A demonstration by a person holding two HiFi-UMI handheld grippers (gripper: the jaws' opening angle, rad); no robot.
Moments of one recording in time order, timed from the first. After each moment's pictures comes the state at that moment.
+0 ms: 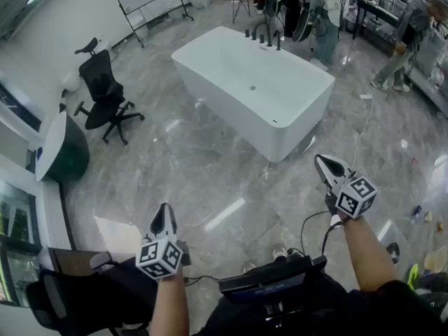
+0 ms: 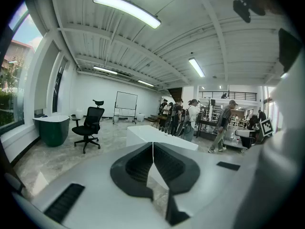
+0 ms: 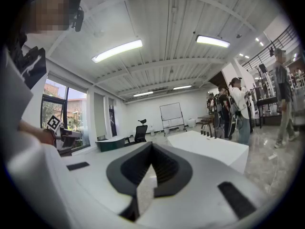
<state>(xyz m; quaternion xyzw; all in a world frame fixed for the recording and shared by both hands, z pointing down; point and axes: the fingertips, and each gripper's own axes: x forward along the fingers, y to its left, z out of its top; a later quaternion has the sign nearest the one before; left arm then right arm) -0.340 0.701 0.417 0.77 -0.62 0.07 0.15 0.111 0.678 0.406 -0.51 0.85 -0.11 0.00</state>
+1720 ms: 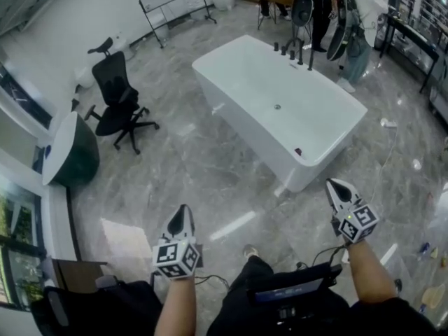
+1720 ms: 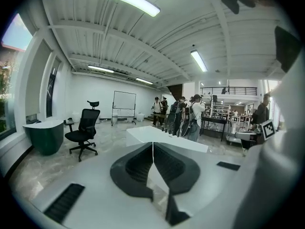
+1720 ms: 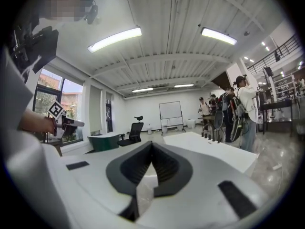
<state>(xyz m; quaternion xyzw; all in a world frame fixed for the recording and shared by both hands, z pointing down) -0.326 0.487 0.436 0.77 -0.62 0.09 0.13 0.097 0.480 0.456 -0.51 0.86 -0.09 -0.03</state>
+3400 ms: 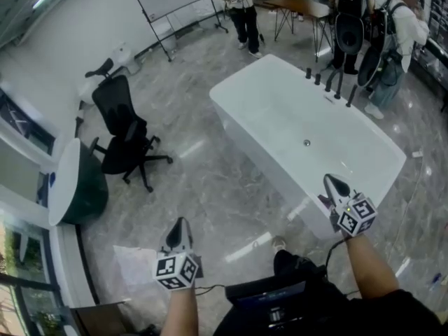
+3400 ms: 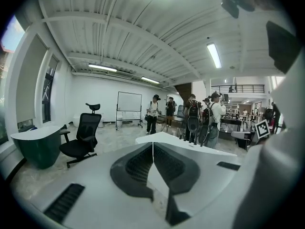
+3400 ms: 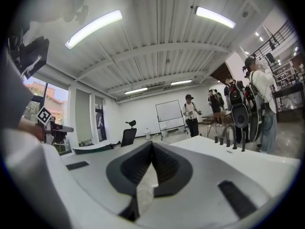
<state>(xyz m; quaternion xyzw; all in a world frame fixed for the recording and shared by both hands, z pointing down) -0.447 0.090 0.428 0.76 -0.64 0.09 0.13 -0.005 0.029 0.465 -0.51 0.85 -0.12 0.01</state>
